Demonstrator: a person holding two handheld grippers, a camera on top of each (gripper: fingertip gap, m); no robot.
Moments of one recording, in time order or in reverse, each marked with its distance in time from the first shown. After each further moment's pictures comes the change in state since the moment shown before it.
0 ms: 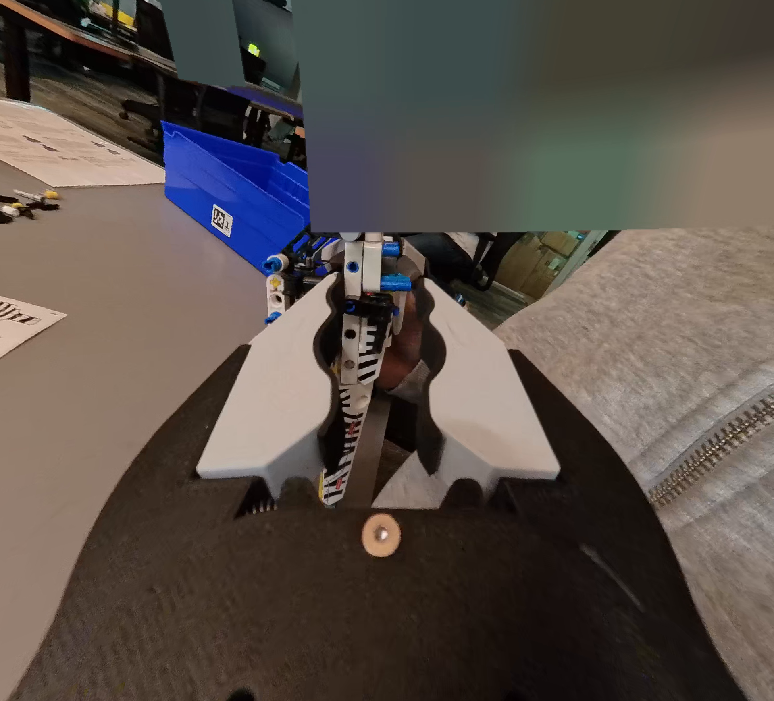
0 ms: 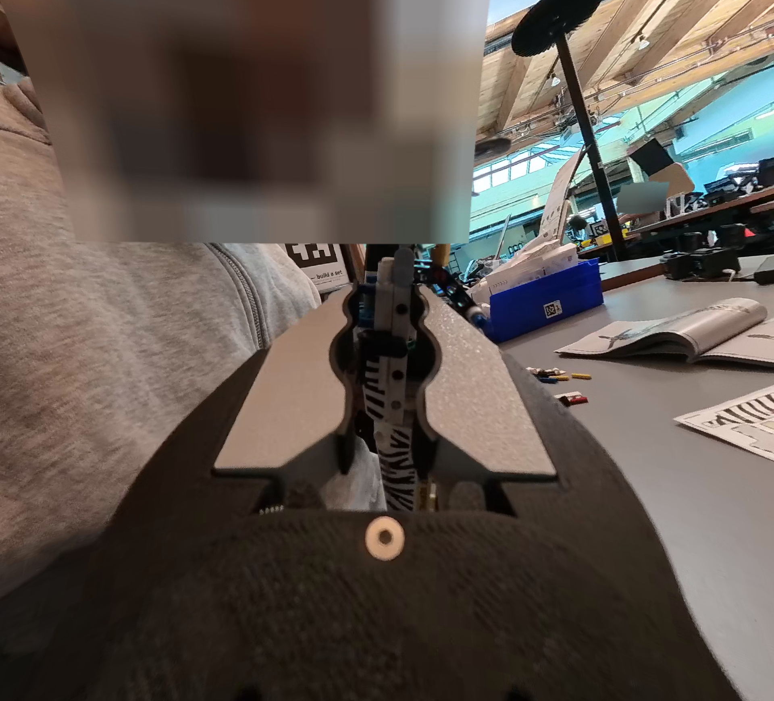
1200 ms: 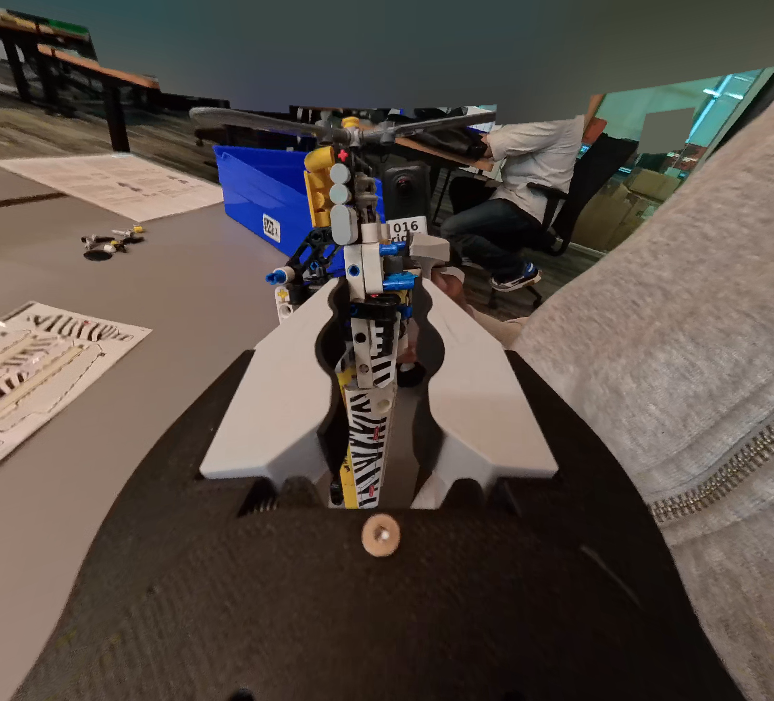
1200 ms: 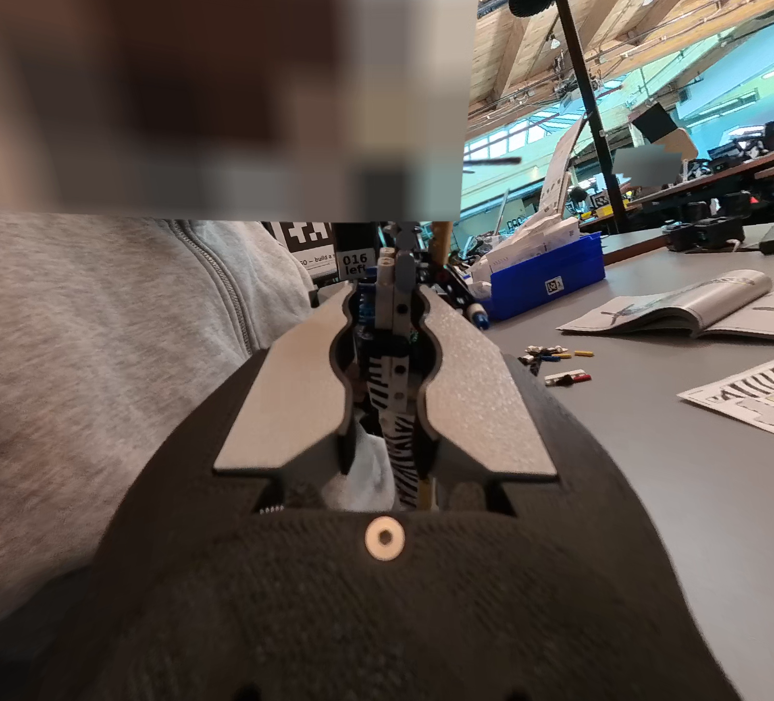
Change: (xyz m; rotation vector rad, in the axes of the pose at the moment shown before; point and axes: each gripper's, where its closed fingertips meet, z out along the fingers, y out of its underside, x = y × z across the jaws) left arm 0.001 0.003 -0.001 -0.053 -0.125 0.209; right arm -0.002 0.007 0.001 -0.060 0.013 0.025
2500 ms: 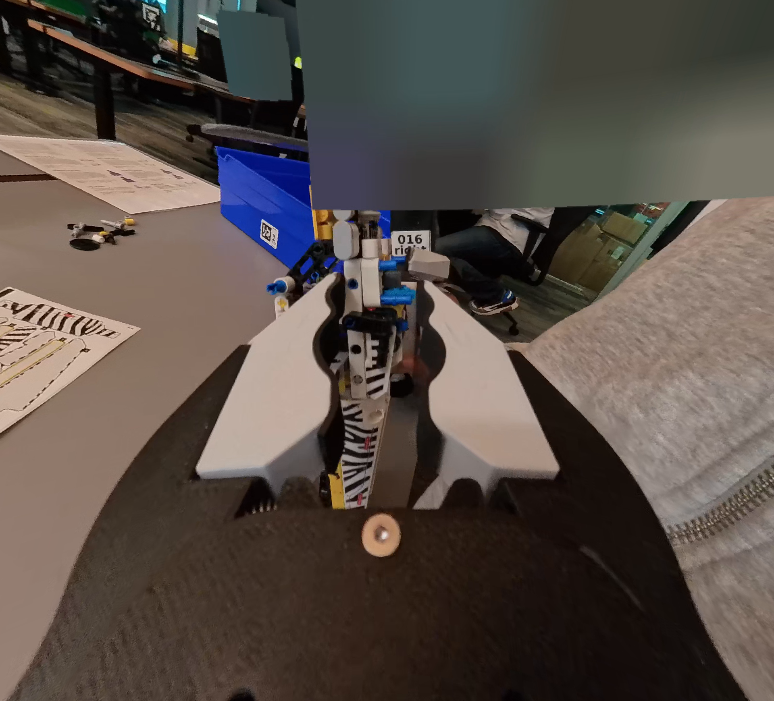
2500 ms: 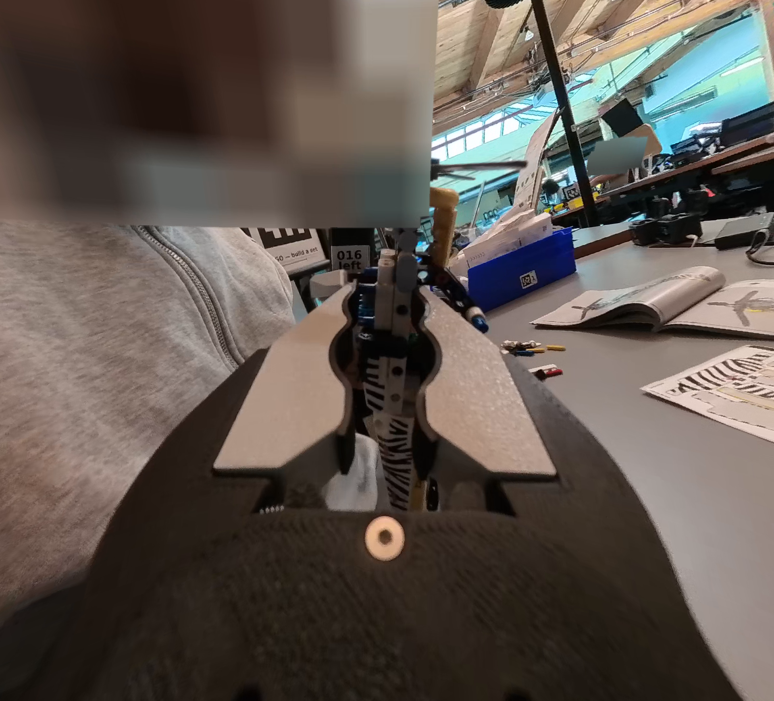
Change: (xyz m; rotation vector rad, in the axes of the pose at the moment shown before) left arm -0.014 -0.009 0.002 0.041 0.012 -0.112; right arm 0.011 -0.004 0.002 -0.025 0.068 -0.018
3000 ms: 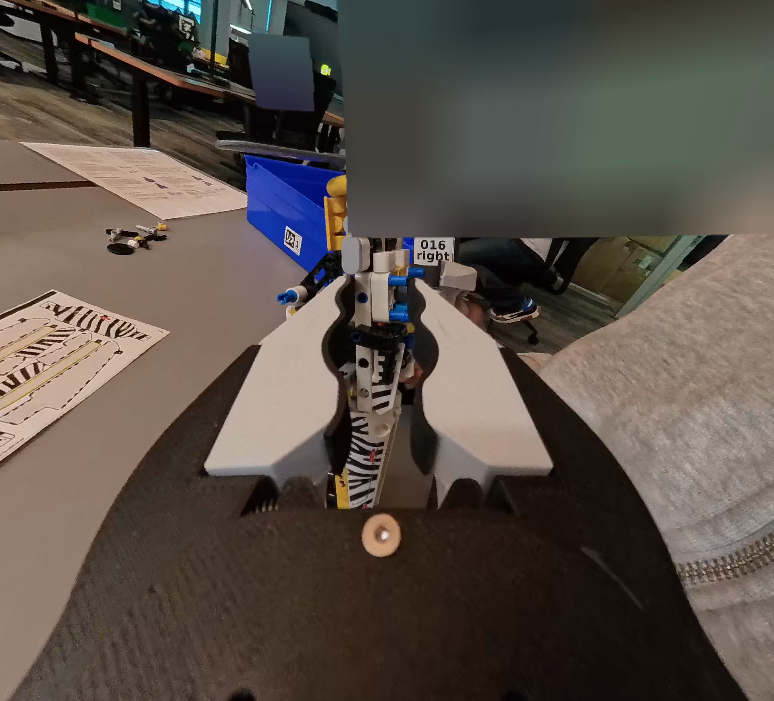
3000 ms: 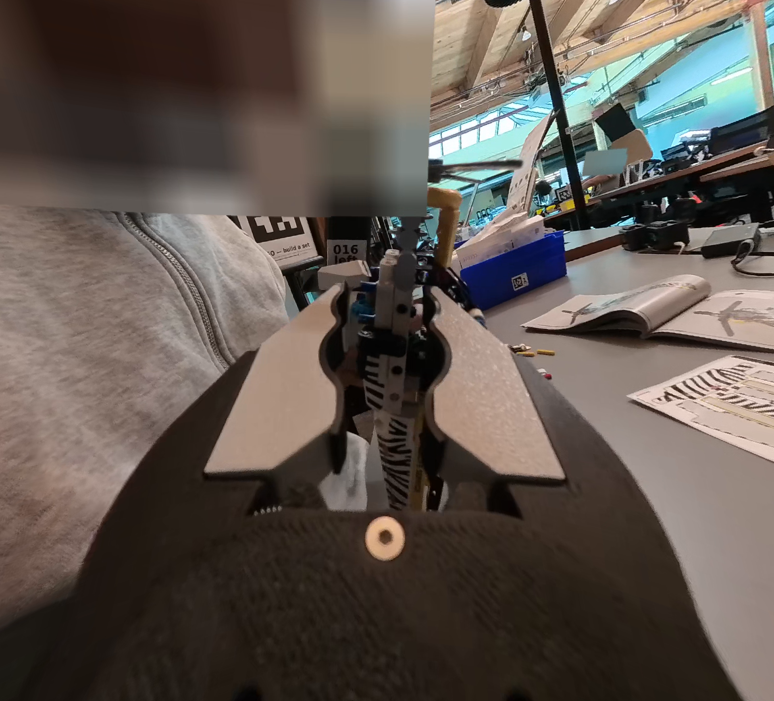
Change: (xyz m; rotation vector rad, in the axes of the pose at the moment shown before) left arm -0.012 -0.007 0.003 0.012 -0.060 0.005; right arm 0.002 -0.002 0.005 -0.016 0.009 -0.034
